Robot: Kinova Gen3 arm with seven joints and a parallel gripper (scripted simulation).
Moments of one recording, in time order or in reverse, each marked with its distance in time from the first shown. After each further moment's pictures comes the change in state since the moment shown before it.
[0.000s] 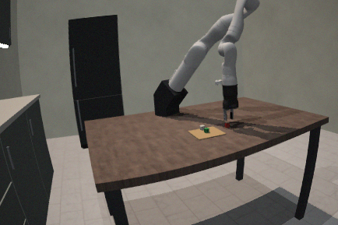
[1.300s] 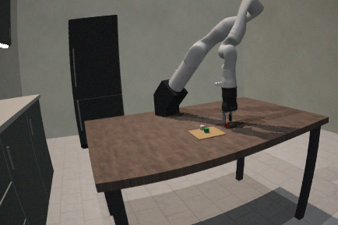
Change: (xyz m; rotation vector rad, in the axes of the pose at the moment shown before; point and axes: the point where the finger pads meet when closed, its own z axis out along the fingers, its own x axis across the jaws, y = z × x) arm -0.005 -0.005 0.011 0.014 -0.014 -0.003
